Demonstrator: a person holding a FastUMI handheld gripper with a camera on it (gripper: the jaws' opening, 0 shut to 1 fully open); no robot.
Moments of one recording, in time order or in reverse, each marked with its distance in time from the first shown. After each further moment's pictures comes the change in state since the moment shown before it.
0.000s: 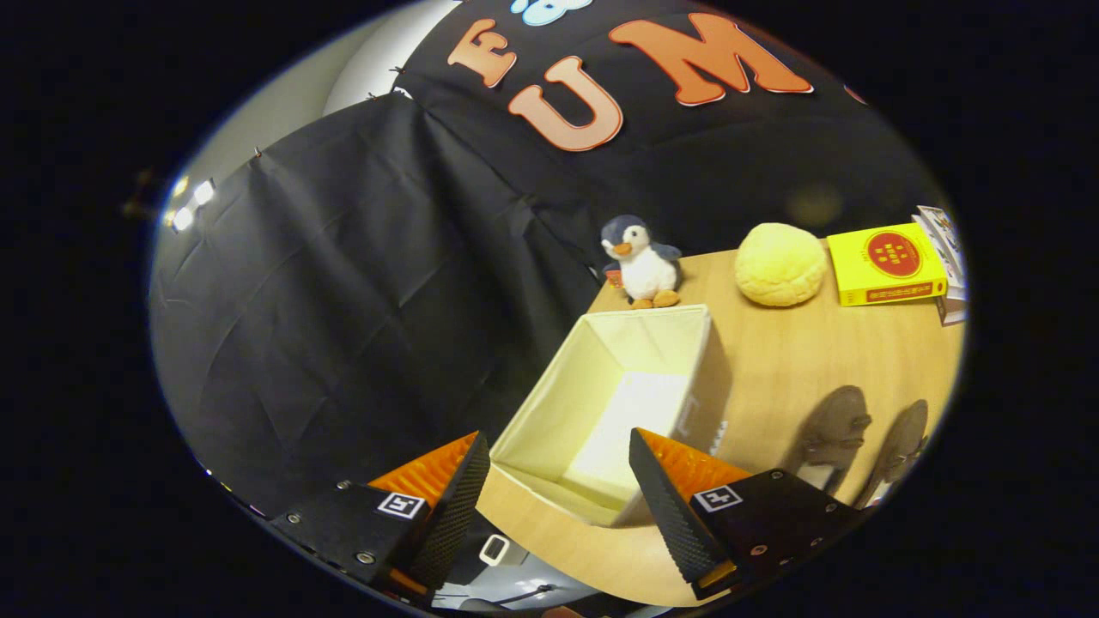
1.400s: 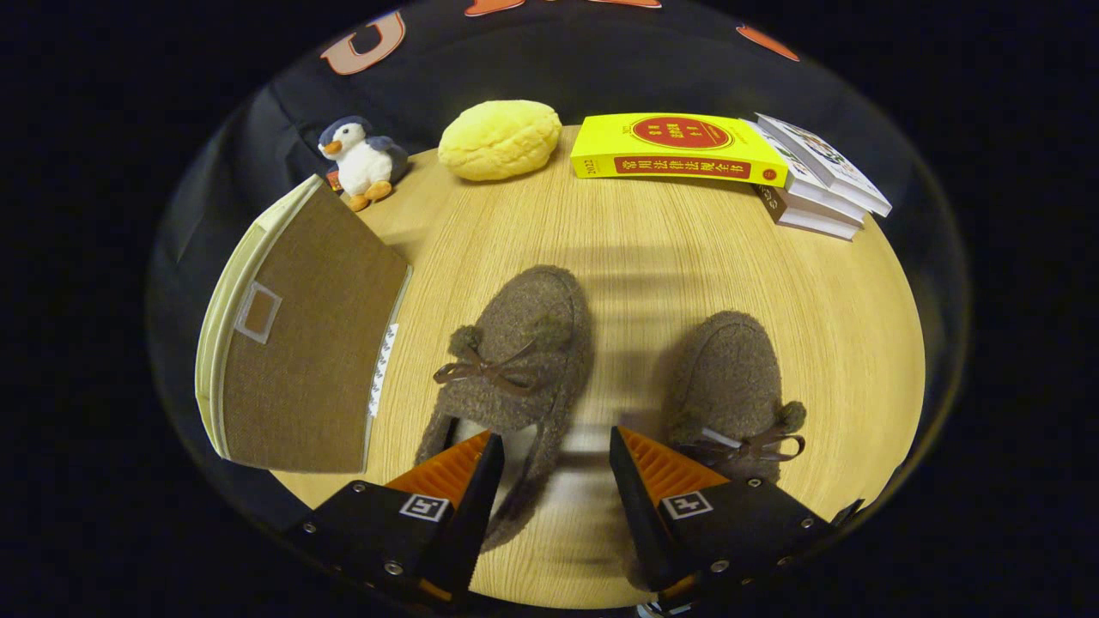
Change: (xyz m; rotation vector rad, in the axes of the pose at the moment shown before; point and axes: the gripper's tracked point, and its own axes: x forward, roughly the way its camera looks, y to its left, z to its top) arm -0.019 -0.261 -0.105 0.072 0.335 -0.637
